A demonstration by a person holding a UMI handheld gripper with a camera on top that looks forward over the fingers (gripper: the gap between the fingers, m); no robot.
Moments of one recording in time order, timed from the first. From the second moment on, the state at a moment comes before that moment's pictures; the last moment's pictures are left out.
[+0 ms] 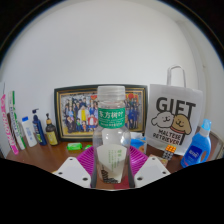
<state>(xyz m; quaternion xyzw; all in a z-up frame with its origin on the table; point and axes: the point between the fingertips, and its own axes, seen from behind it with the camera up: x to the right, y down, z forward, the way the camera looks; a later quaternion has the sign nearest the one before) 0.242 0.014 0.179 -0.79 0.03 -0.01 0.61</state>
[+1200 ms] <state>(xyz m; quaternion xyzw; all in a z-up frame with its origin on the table) 0.257 -0.074 0.123 -0.86 0.04 -0.04 0.50</state>
